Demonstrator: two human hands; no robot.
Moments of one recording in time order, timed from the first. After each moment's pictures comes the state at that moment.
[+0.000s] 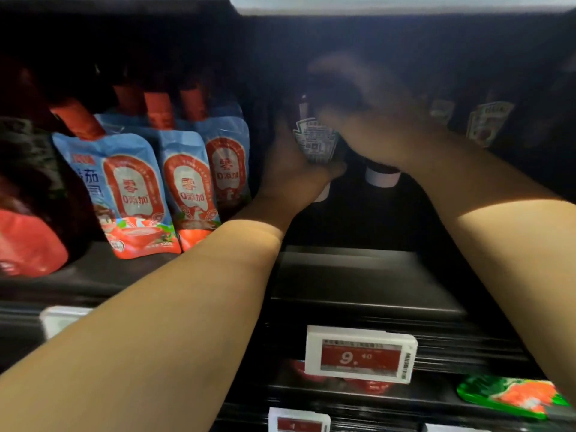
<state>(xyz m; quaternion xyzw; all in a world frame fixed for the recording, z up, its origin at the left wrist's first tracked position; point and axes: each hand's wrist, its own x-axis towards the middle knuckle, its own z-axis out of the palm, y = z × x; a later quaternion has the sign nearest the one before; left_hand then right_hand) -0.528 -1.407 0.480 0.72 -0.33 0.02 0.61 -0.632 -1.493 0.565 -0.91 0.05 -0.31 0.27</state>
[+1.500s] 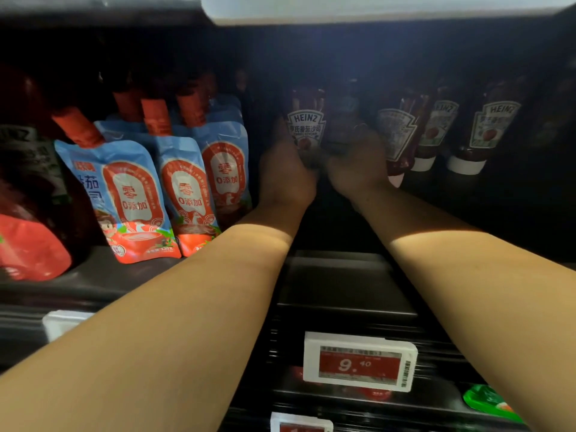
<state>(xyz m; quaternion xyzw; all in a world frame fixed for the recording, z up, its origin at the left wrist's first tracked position) -0.519 -1.415 0.476 0.81 -0.28 0.10 0.51 -0.579 -1.509 0.488 -0.79 0.15 -0.39 0.44</state>
